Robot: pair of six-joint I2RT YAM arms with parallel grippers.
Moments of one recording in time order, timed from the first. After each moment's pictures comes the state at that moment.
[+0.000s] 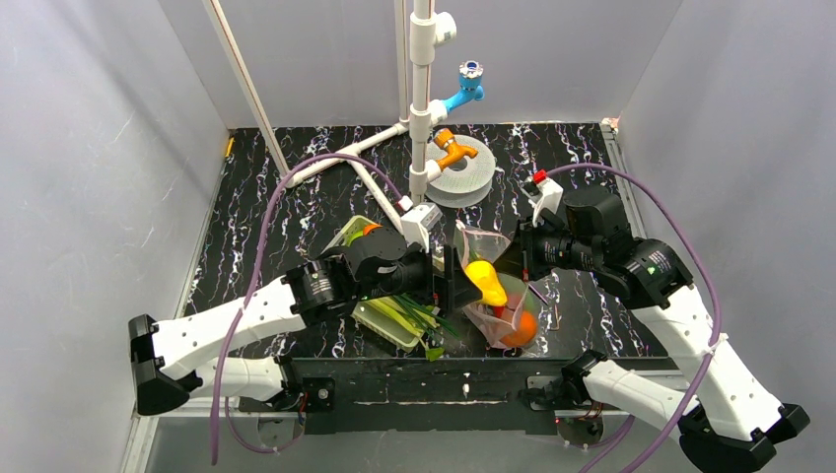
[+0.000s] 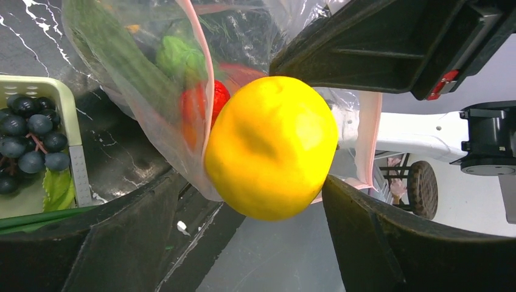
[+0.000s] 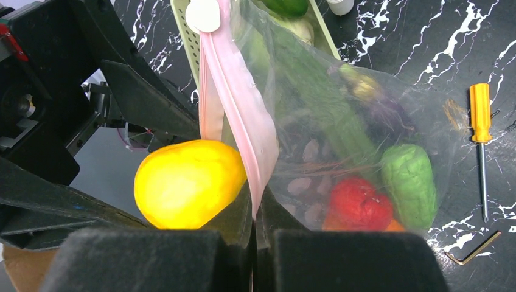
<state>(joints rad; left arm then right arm) -1.14 1.14 1.10 -0.36 0.03 -0.77 0.62 0.91 1.24 -0.95 -0.35 0.38</state>
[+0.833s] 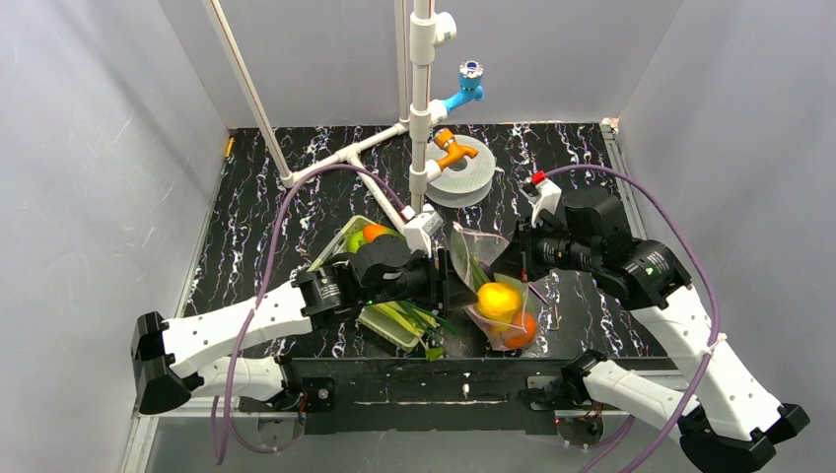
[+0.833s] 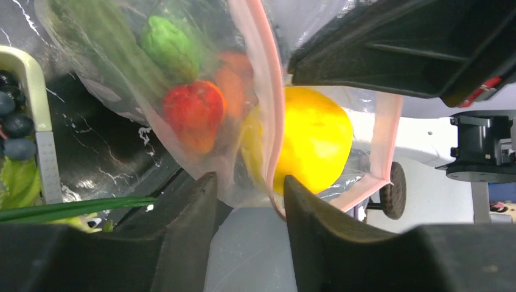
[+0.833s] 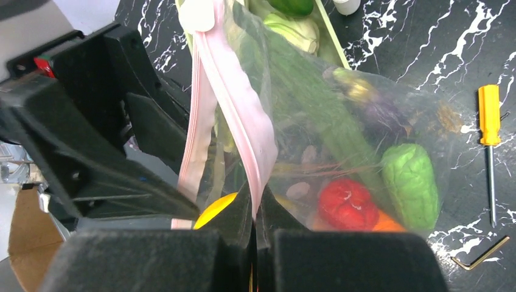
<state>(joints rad) -1.14 1.13 1.00 -0.26 0.06 -0.87 0.62 0.91 1.23 -0.94 -0.37 0.39</state>
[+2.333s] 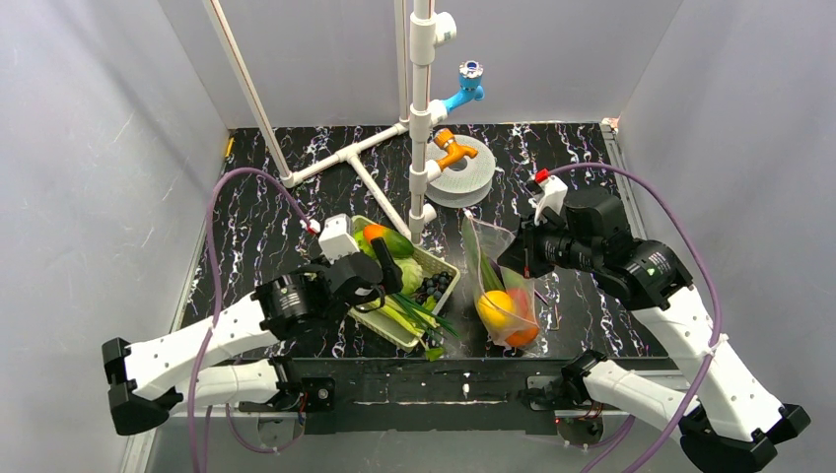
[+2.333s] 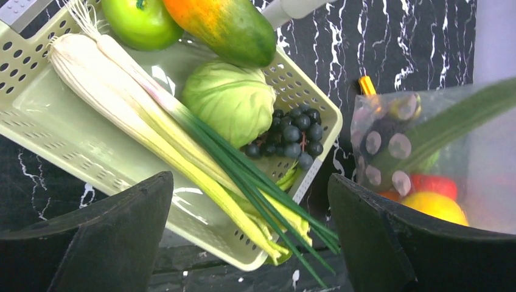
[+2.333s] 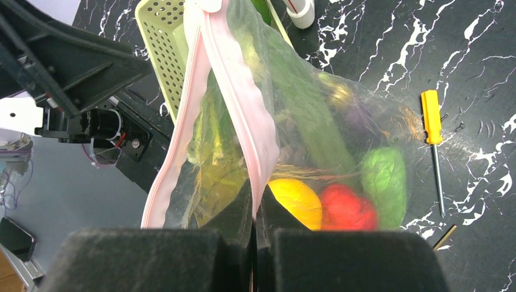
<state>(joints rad) -1.12 0.94 0.96 -0.83 -0.65 -1.09 0.62 0.90 1.23 -0.95 -0.24 0.34</state>
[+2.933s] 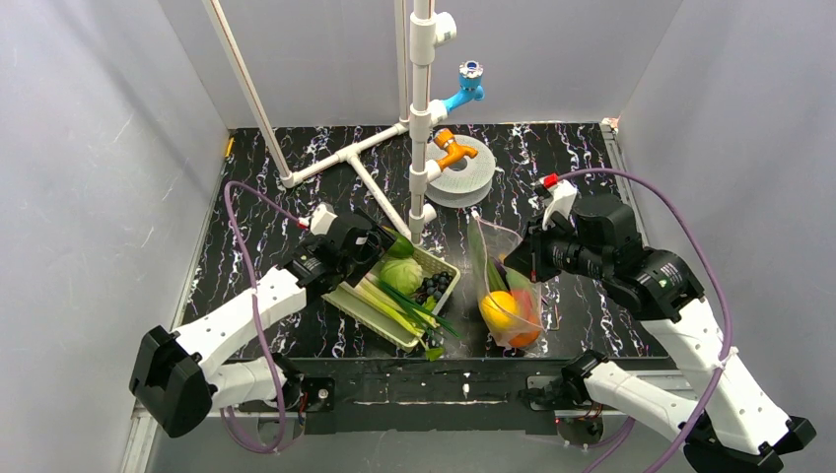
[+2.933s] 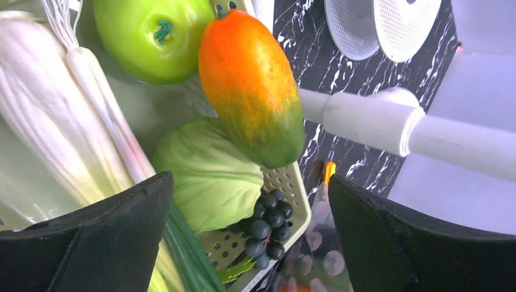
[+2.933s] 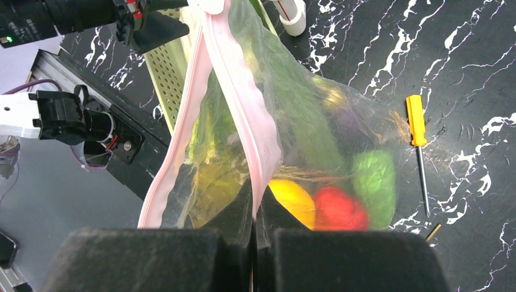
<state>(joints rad) -0.69 1.14 0.83 -0.49 -0.33 -1.30 0.62 0.85 1.23 -0.95 -0.22 0.32</state>
